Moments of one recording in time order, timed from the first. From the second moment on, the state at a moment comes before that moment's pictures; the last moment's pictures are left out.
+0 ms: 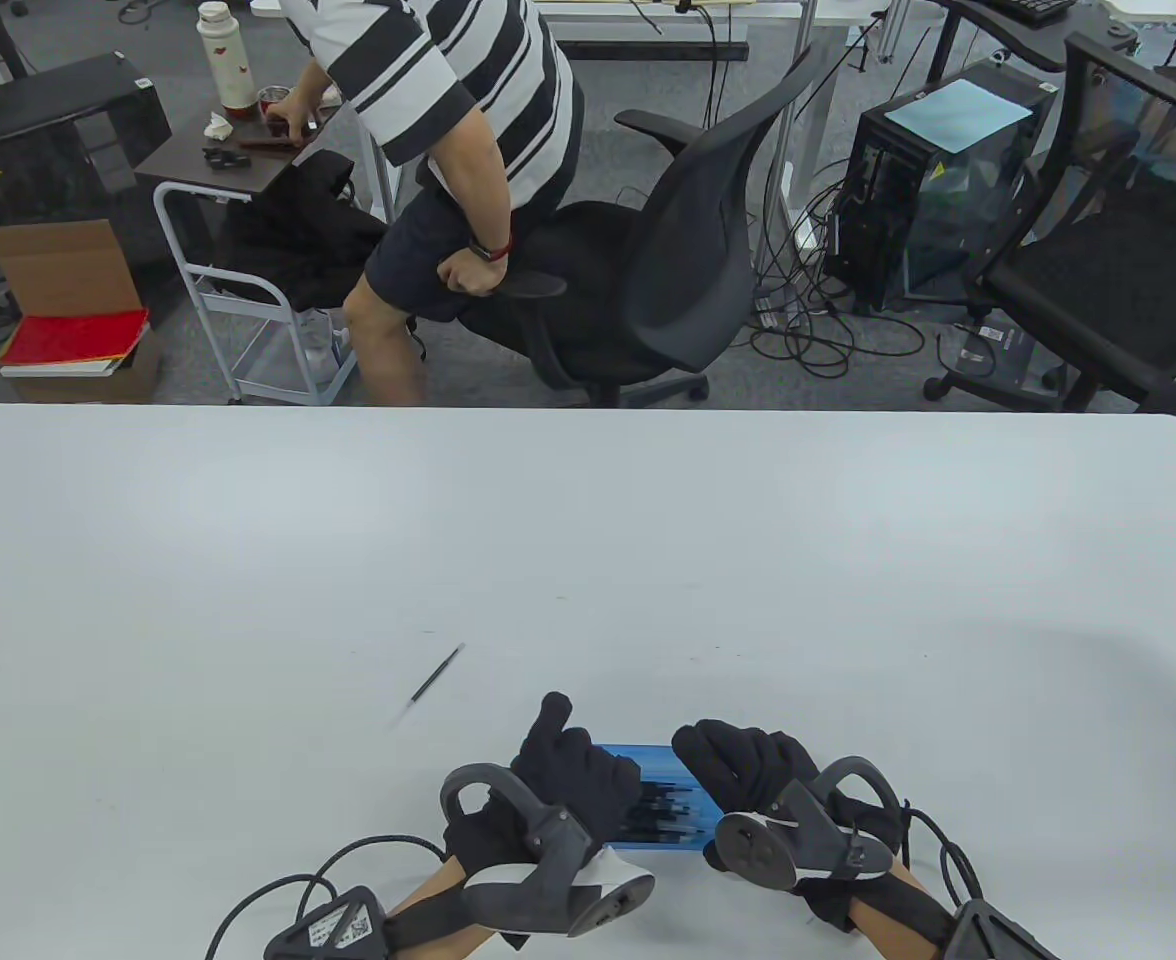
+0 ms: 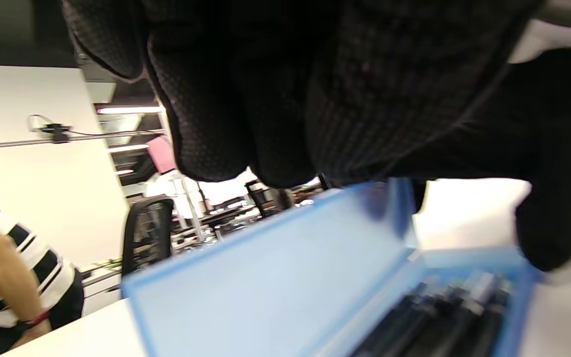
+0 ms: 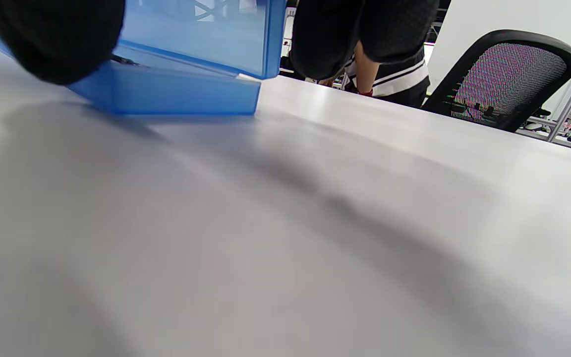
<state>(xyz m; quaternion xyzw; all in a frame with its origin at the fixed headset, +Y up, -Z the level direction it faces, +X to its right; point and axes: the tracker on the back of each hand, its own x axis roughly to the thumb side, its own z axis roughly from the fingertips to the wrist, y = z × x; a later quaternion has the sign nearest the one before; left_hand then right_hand) -0.052 -0.673 -0.242 0.18 -0.33 -0.13 0.92 0.149 -0.752 -0.274 -0.33 -0.01 -0.94 0.09</state>
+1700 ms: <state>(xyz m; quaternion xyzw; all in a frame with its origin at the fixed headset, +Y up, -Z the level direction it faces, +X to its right) -0.182 -0.746 -0.393 -0.07 0.06 -0.06 0.99 0.149 -0.752 -0.274 -0.33 -0.01 -0.94 0.09</state>
